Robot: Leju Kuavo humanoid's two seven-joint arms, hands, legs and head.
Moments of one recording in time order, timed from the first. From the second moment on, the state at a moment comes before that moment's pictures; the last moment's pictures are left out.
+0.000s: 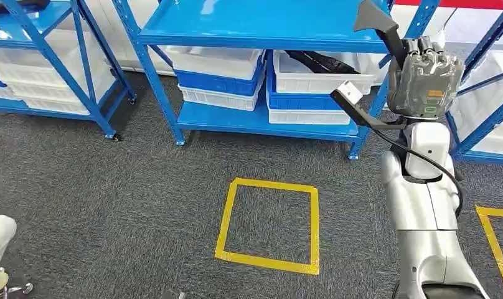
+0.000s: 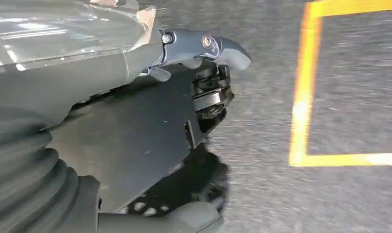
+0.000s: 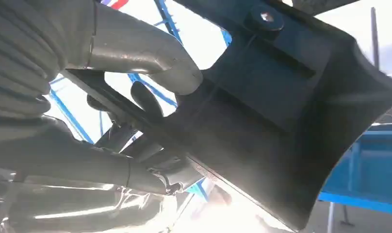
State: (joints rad) left arm -0.06 -0.15 -0.40 -0.19 0.46 0.14 -0.33; right arm -0.71 -0.10 0.23 -1.13 1.50 -0.70 0.03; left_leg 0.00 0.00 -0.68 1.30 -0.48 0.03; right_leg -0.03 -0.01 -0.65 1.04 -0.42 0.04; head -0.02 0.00
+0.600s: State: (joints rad) left arm -0.06 -0.15 -0.40 -0.19 0.48 0.16 -0.34; right arm -0.74 -0.08 0.23 -1.11 1.49 -0.70 0.02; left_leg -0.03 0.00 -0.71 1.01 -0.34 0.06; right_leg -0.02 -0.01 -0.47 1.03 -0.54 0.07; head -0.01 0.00
